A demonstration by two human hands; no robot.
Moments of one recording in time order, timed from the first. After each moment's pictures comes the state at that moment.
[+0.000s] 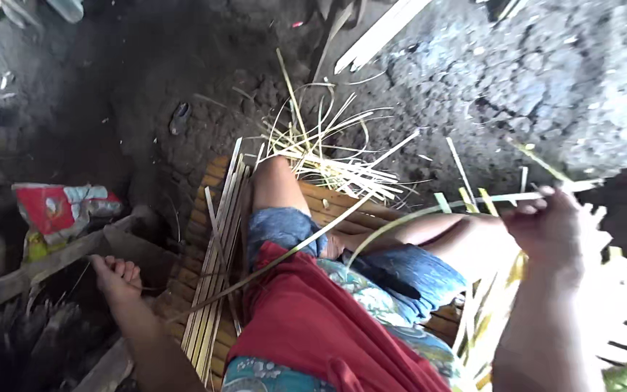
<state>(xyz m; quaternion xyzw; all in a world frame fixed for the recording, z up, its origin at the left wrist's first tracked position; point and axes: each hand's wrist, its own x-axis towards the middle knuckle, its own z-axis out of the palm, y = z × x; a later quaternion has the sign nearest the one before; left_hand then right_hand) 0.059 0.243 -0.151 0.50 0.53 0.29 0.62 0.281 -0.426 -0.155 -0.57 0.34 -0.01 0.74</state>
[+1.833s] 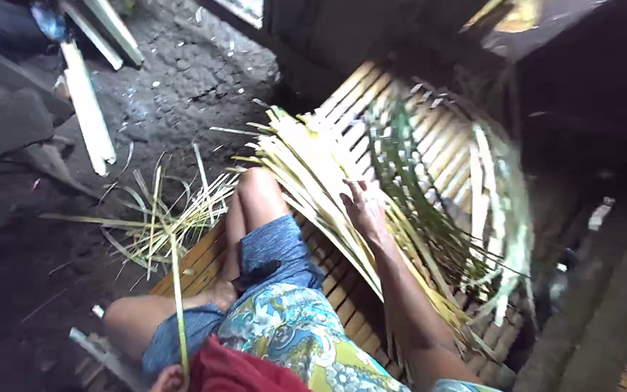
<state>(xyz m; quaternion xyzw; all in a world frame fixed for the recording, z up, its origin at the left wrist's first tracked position) 0.203 0.022 -0.120 0.80 0.00 -0.54 0.26 0.039 -0.474 -0.159 -0.86 0.47 -0.04 0.18</state>
